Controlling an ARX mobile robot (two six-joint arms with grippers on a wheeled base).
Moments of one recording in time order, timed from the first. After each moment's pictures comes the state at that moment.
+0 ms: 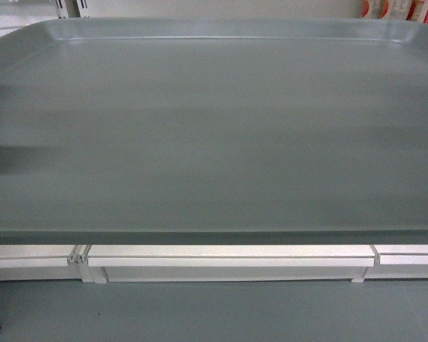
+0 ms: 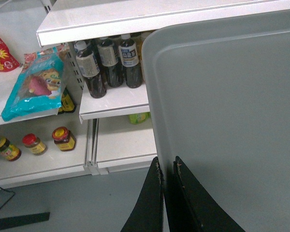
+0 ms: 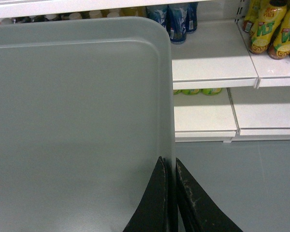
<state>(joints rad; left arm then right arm) -0.41 0.96 0.56 0.06 -0.32 -0.02 0.34 1.07 0.71 -0.09 0.18 0.21</state>
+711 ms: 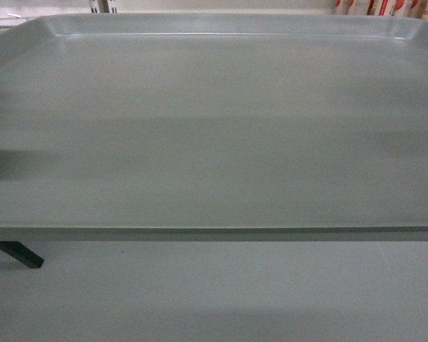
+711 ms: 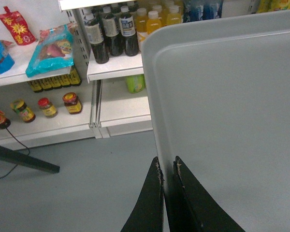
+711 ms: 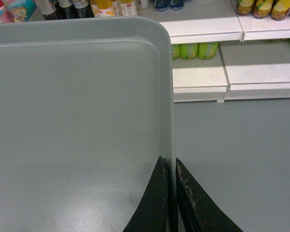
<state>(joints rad) -0.41 0.96 0.56 0.07 -0.31 -0.02 0.34 1.07 0.71 -0.09 0.18 0.21</state>
